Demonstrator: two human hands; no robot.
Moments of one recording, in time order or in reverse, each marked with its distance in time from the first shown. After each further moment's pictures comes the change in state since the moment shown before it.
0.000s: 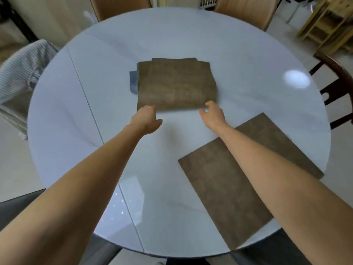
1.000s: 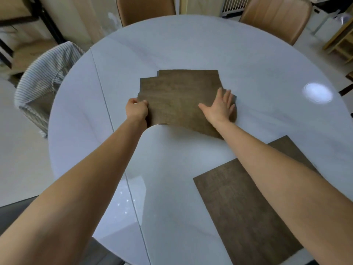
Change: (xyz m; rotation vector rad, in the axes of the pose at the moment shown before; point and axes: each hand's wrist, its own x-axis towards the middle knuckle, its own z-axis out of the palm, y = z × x) left_hand 0.055 -0.025 -0.063 -1.366 0.352 -0.669; right_hand 0.078 -0.077 0.018 -0.106 0.045 0.034
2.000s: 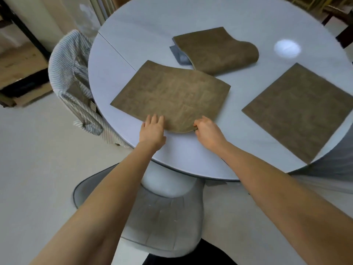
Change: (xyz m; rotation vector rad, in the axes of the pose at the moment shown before) left_hand 0.011 -0.096 -0.309 1.621 -0.459 0.850; right_hand -0.314 -0.089 0.188 -0.314 -0.055 -0.308
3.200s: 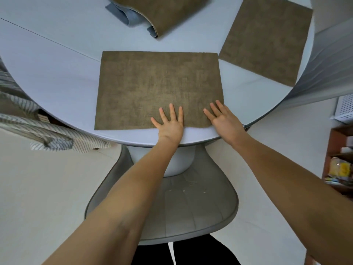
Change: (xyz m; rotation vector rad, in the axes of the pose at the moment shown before) left_hand -0.004 0.028 0.082 0.289 -0.318 0.415; right_hand -0.095 0.005 0.067 -0.407 -0.296 0.372
